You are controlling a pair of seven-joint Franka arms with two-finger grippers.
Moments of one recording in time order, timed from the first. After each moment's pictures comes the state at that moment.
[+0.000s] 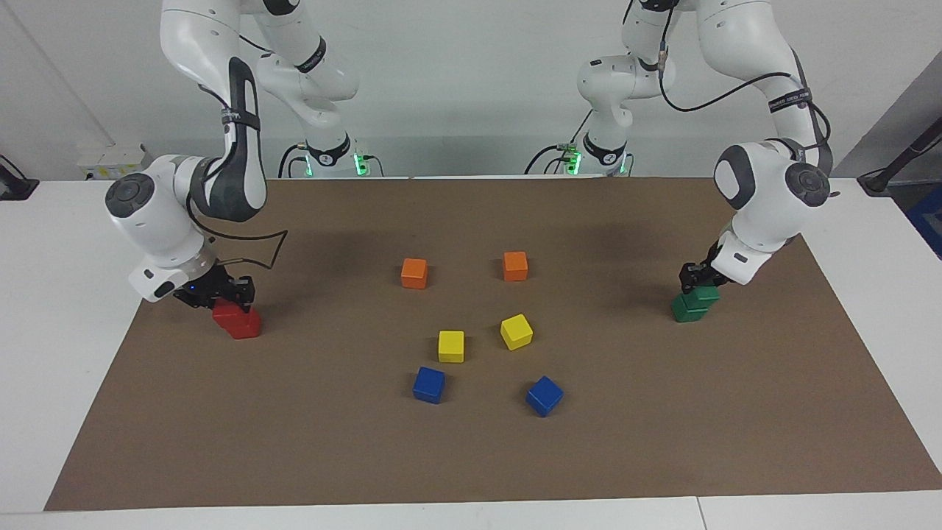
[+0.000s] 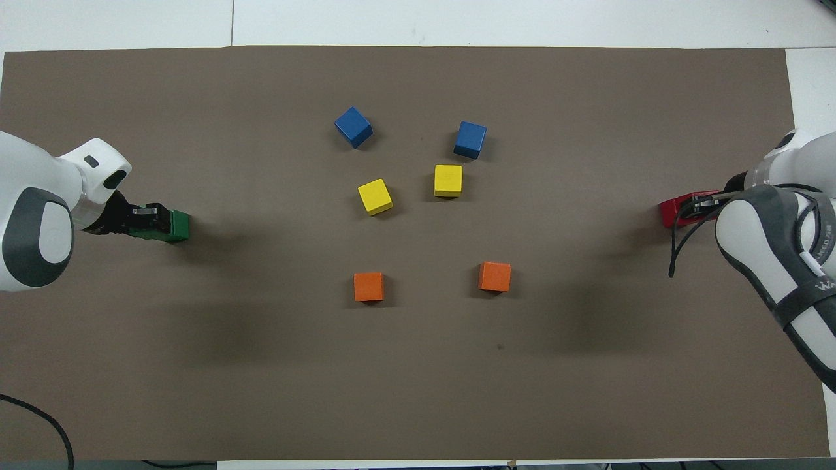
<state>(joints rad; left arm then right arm) 0.04 0.17 0.00 -2.00 -0.02 2.09 0.03 -0.15 0.22 -0.03 -2.01 0.02 2.21 -0.25</state>
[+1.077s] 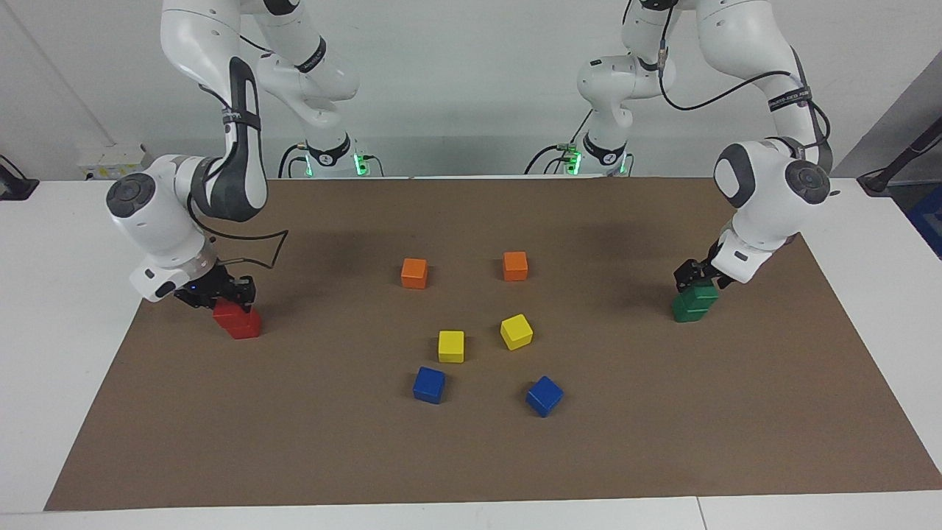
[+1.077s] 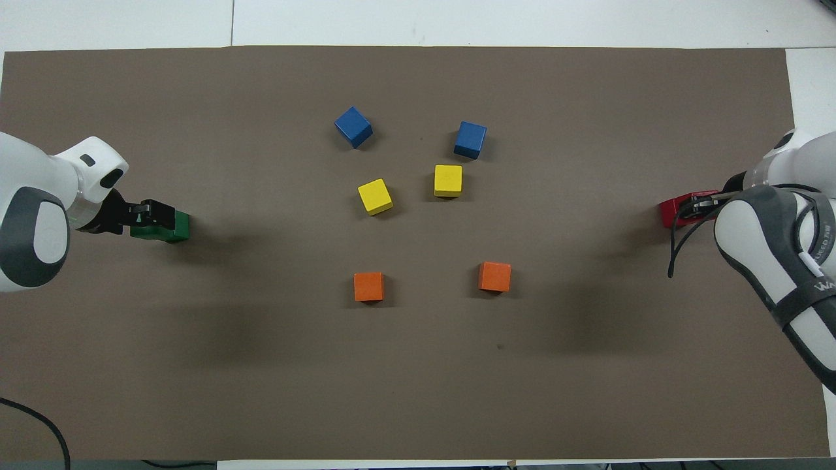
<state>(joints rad) 0.04 0.16 0.00 -1.98 -0.02 2.06 0.04 -0.15 0.22 -0.03 -2.01 0.02 2.21 -0.25</state>
